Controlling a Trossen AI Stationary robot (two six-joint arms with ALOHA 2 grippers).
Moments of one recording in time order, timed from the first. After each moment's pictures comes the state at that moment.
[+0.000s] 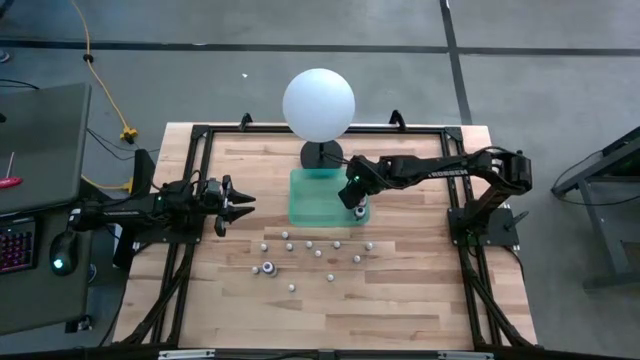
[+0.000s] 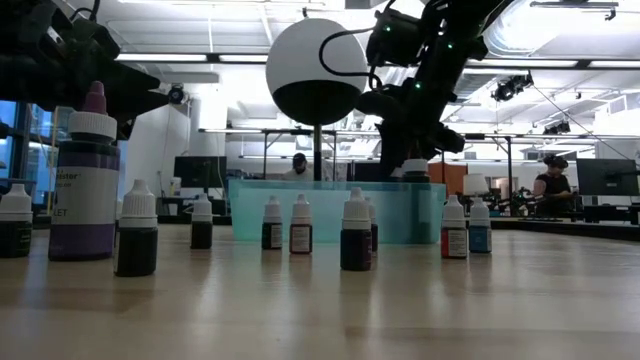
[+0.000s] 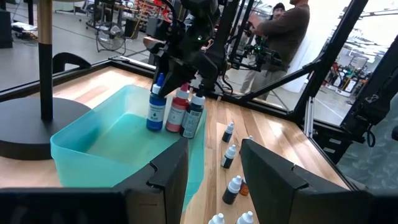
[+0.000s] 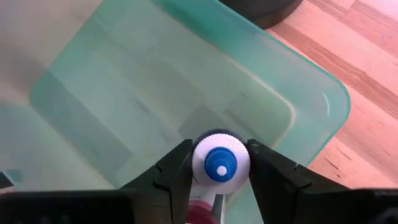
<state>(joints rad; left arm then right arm) 0.06 0.04 0.02 0.00 0.01 -0.28 -0.20 1.64 1.08 -0.51 0.15 0.67</state>
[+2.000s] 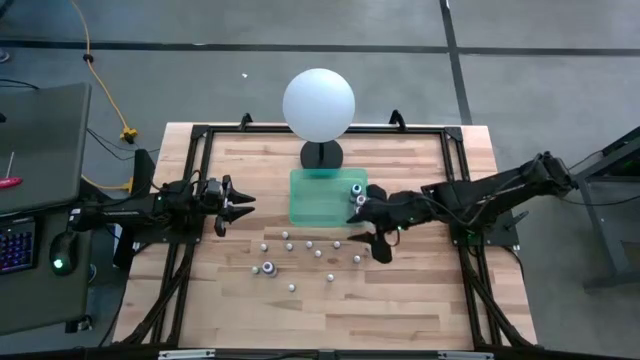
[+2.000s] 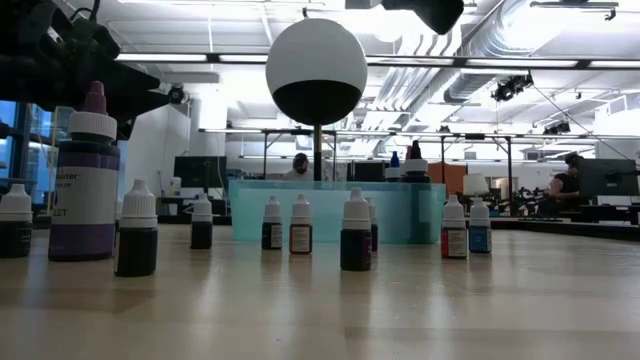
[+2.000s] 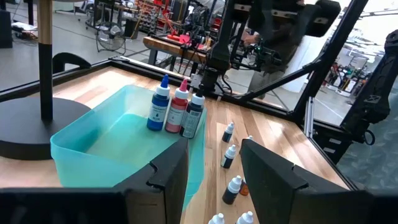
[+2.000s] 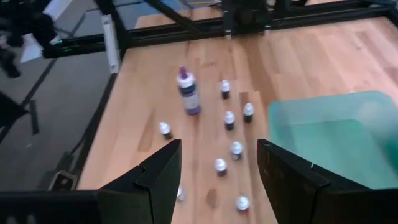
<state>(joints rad) 0.06 0.04 0.02 0.00 0.01 -0.28 0.25 1.29 1.08 -0.30 0.10 0.27</state>
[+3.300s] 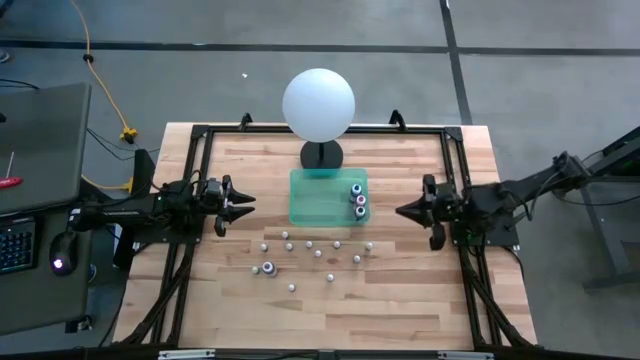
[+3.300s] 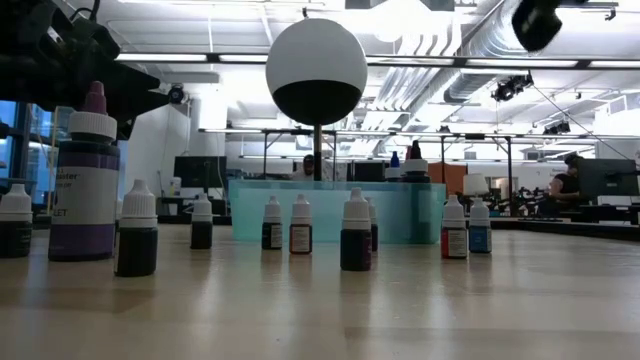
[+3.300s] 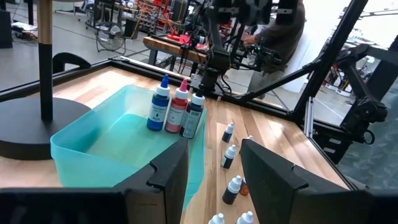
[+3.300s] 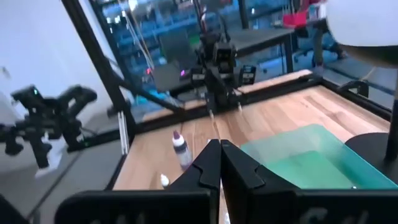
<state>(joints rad) 0.06 0.04 0.02 0.00 0.01 -0.28 0.39 0.58 0.50 0.01 0.40 0.33</state>
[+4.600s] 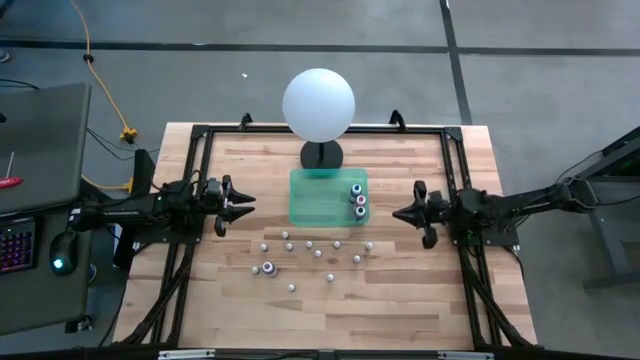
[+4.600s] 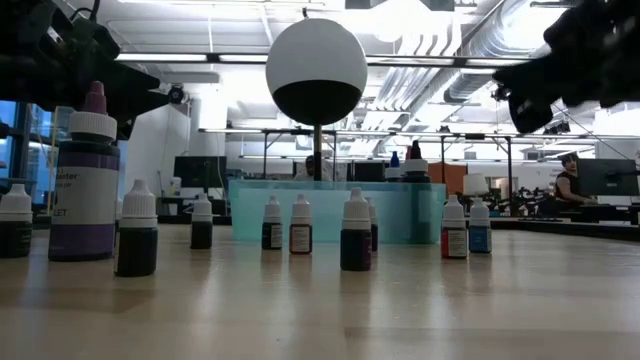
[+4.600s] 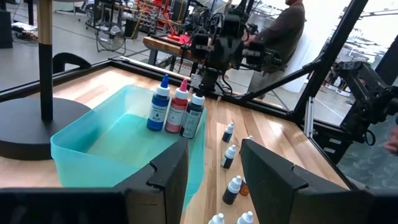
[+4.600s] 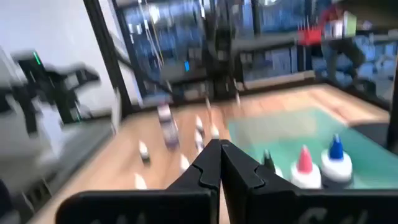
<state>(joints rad) 0.06 0.04 0.02 0.00 0.01 -0.28 0.10 0.43 0.01 0.42 0.04 0.19</state>
